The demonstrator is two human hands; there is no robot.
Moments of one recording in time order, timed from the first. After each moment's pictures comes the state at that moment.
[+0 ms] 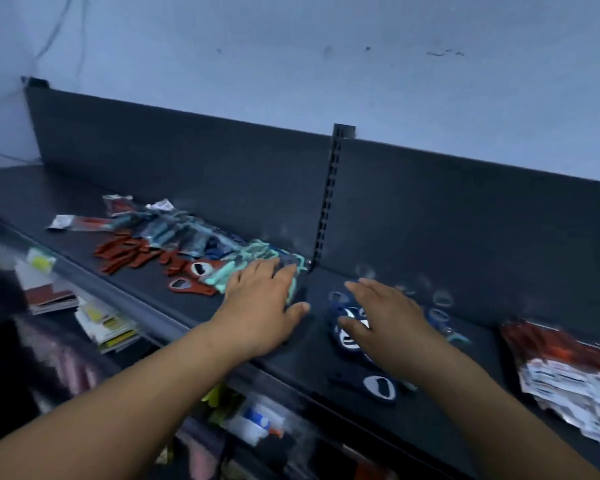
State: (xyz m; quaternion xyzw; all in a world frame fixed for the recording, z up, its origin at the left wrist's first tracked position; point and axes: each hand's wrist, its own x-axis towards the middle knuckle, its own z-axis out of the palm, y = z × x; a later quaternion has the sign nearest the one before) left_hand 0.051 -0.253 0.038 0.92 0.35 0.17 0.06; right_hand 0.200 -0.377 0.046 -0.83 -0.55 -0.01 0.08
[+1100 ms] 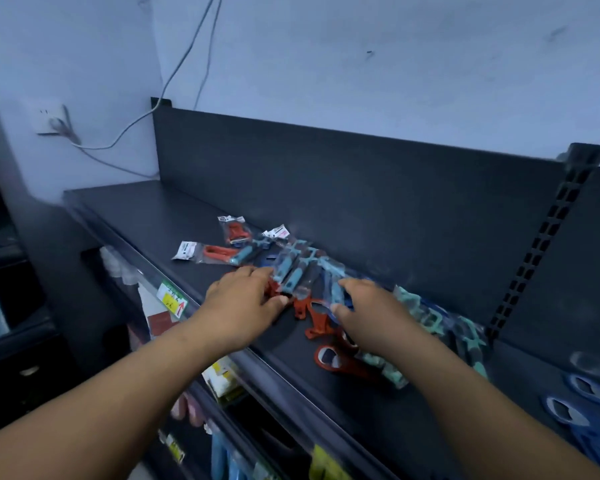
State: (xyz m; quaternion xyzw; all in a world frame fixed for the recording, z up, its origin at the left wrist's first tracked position) left_hand -0.104 -0.004 0.032 0.85 0.49 0.15 0.10; right_hand 0.081 -0.070 0.032 -0.79 -0.60 0.07 0.15
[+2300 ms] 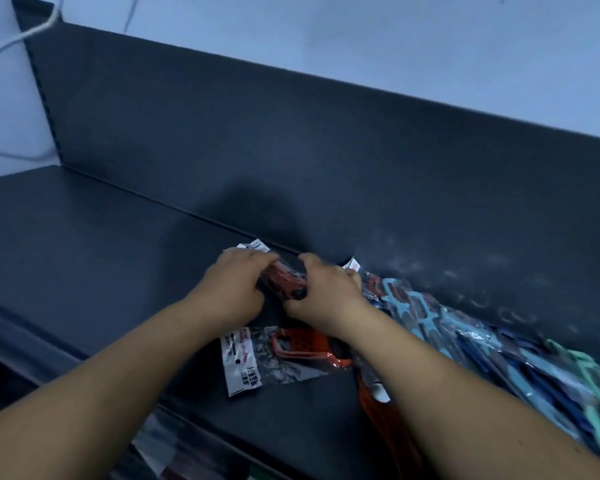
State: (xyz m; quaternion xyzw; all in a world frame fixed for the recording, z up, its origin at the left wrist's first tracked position) left_hand -0.159 0.392 -0.011 0.93 0.28 0.16 0.19; right_hand -0.030 0.293 -0.002 -0.86 -0.50 0.02 0.10
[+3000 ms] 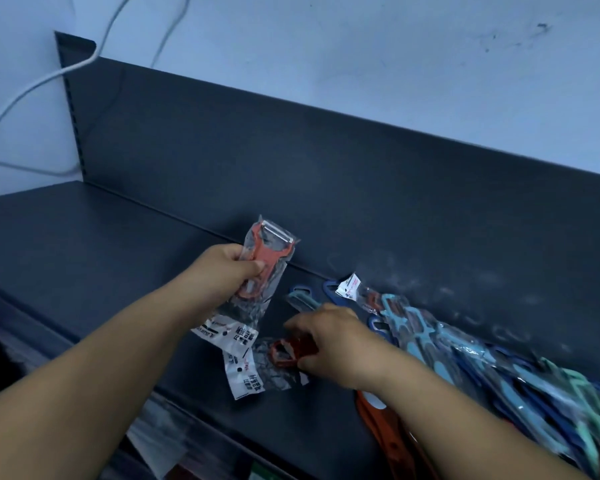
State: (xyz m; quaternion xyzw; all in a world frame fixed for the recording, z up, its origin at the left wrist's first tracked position) left_hand -0.183 0.386 0.028 0.67 0.36 0.25 0.60; right_hand -0.046 0.246 0.001 -0.75 -0.65 0.05 0.04
